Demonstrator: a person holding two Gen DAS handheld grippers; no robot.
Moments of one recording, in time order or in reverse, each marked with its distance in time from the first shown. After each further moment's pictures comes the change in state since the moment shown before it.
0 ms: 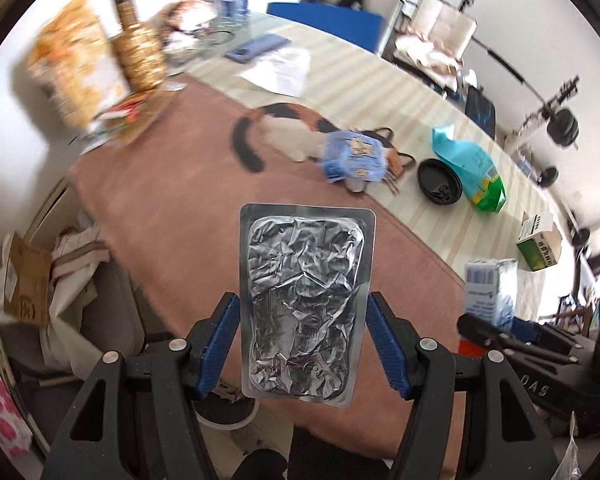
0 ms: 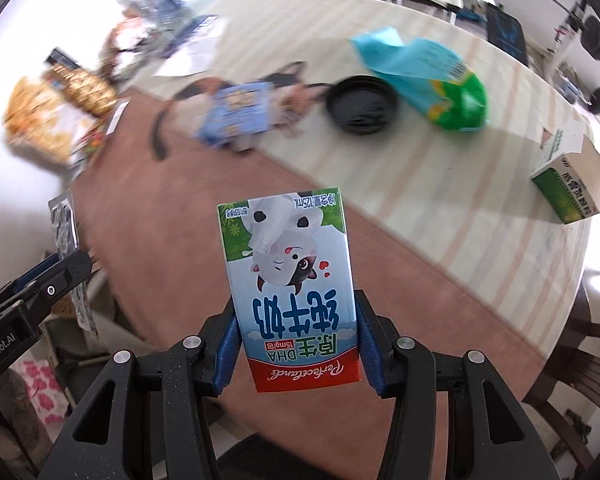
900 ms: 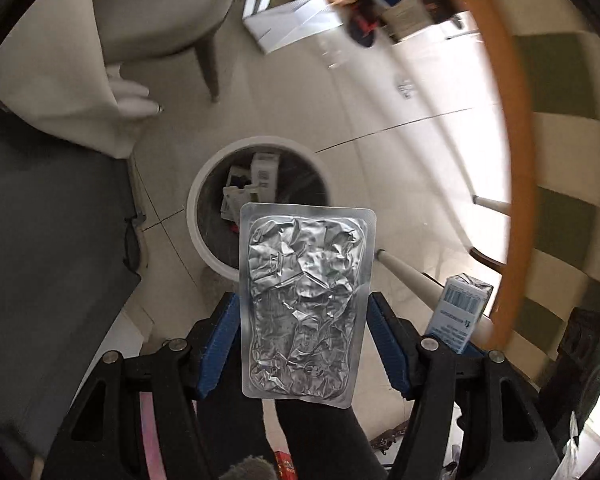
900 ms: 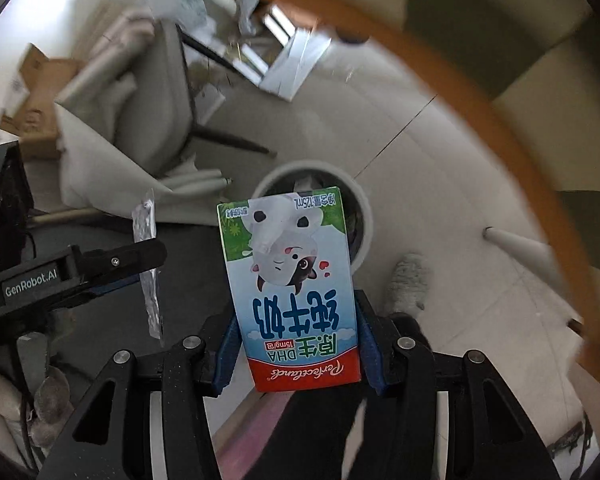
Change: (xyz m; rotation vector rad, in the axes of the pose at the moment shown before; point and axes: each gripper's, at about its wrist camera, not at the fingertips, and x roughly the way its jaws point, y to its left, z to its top) left arm 0.281 0.284 -0.305 -0.536 0.529 -0.149; right arm 0.327 0.168 -0.293 -0.130 0.400 0.103
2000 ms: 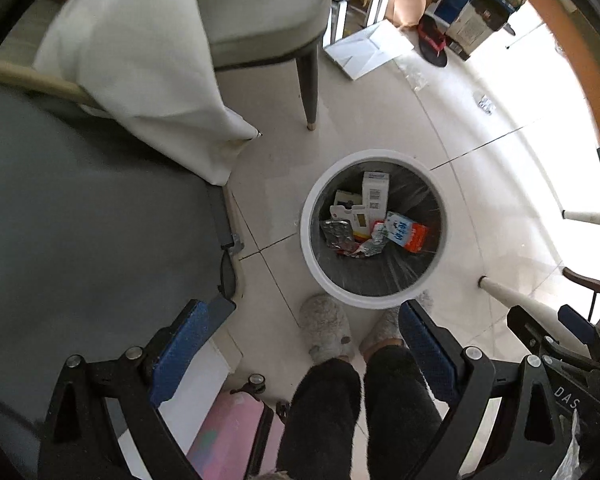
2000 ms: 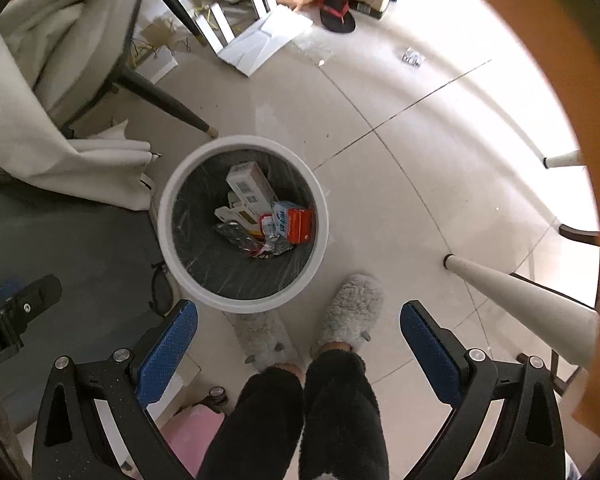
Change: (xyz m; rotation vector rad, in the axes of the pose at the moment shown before) left arm -0.011 0.055 -0.052 0.024 -0.189 0.332; right arm 0.068 0.008 -0.002 -0.130 -0.040 -0.282
